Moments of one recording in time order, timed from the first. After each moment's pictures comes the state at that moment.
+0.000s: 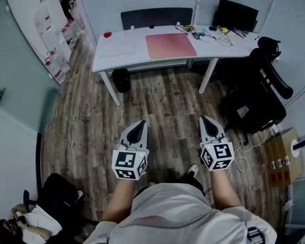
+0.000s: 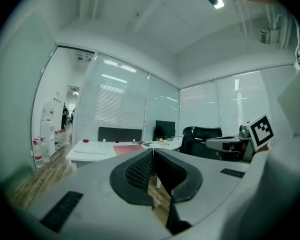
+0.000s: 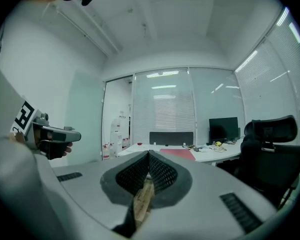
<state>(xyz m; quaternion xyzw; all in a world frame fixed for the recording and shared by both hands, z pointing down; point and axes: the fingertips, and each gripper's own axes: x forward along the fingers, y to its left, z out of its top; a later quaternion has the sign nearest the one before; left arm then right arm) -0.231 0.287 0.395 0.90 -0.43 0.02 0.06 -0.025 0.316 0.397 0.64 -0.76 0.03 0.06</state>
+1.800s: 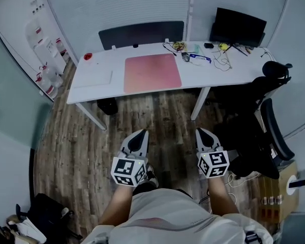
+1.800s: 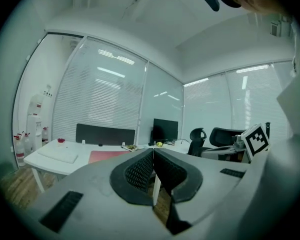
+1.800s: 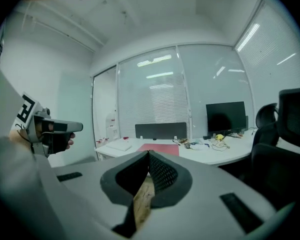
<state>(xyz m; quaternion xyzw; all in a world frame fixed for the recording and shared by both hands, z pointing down) 0.051 0.038 0.402 0.90 -0.43 0.02 0.07 0.251 0.057 0.440 0.61 -0.78 0.08 0.08</state>
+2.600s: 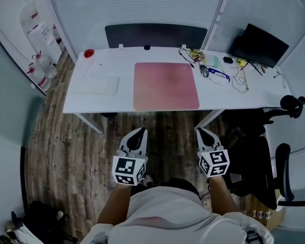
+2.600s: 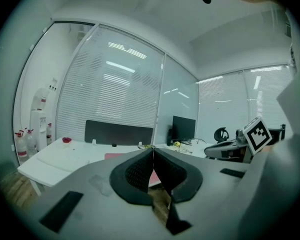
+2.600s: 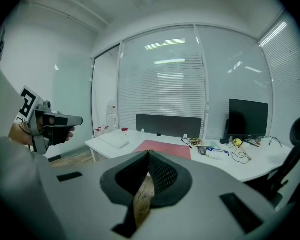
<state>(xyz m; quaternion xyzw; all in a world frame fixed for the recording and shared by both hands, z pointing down) -0.029 -0.182 0.425 0.88 -0.46 0.02 0.10 0.182 -0.170 0.454 0.58 -0.79 0.08 0.16</state>
